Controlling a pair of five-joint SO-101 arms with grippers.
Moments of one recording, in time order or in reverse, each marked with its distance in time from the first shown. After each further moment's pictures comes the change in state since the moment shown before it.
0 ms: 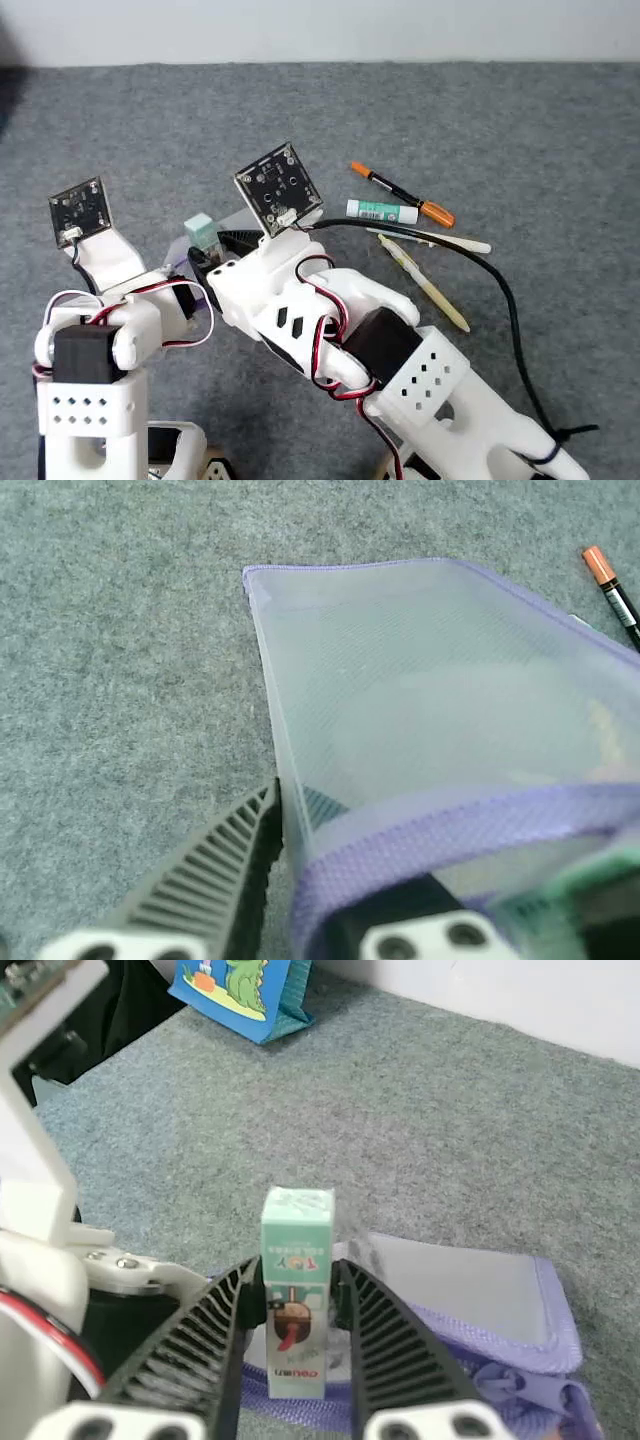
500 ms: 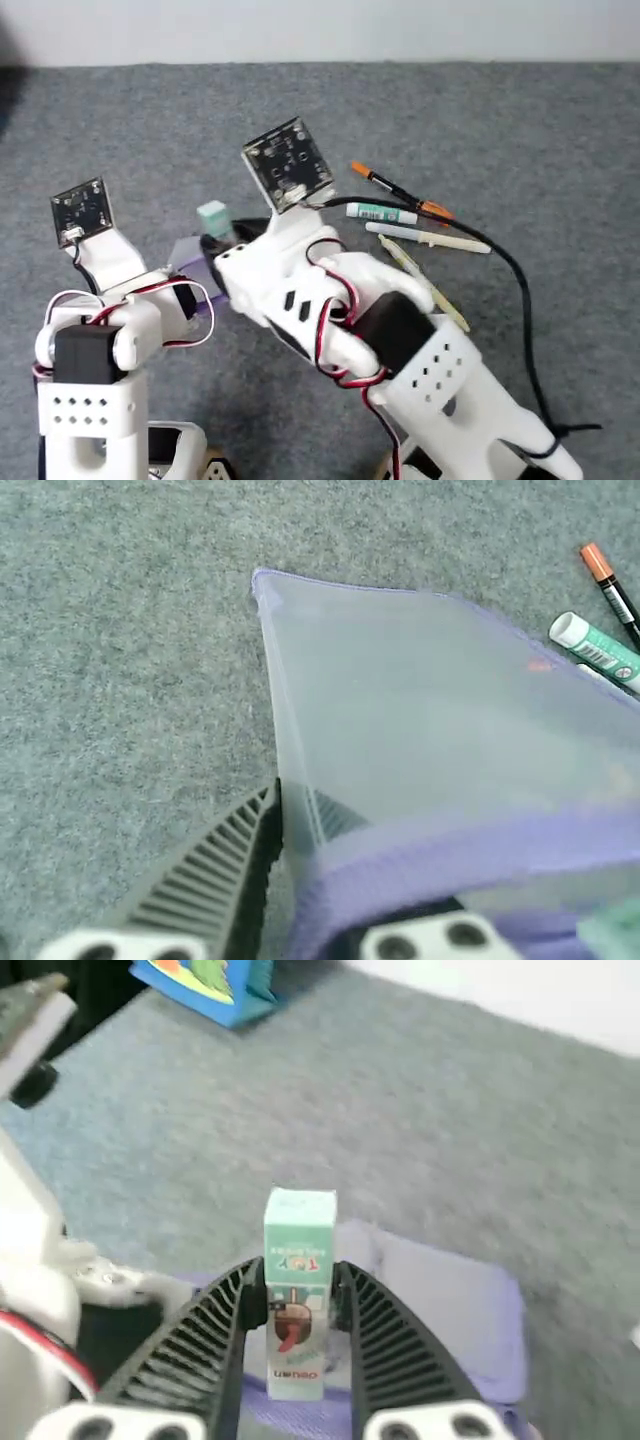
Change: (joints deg) left arm 0.1 0.0 0.0 0.0 -0.3; right arm 1.5 1.8 -10.2 7.8 0.0
